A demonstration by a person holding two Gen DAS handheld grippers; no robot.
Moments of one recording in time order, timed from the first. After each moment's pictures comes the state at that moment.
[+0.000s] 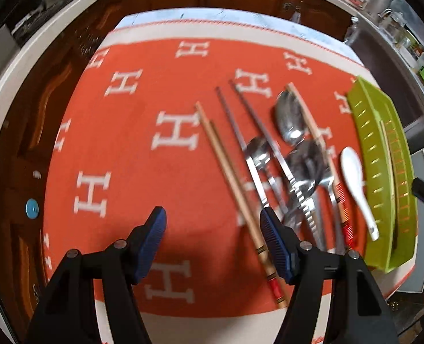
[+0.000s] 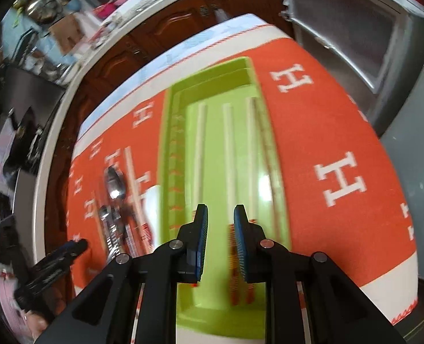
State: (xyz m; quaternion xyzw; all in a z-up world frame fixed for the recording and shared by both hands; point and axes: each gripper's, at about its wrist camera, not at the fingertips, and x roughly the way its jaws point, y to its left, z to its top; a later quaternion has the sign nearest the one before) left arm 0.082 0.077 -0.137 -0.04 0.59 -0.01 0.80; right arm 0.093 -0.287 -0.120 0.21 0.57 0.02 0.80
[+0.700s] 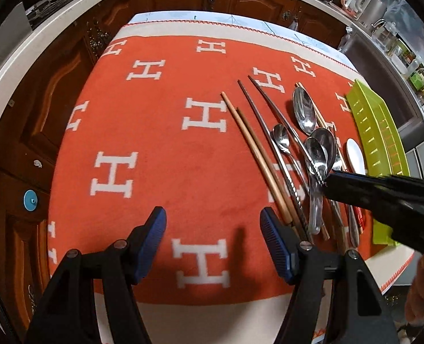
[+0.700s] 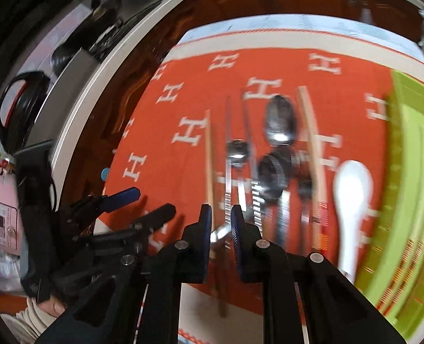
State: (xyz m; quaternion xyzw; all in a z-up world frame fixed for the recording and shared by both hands) left arm 0.055 0.123 -0.142 -0.06 0.57 -0.04 0.82; right arm 0.114 -0.054 -0.129 0.07 0.61 0.24 0.75
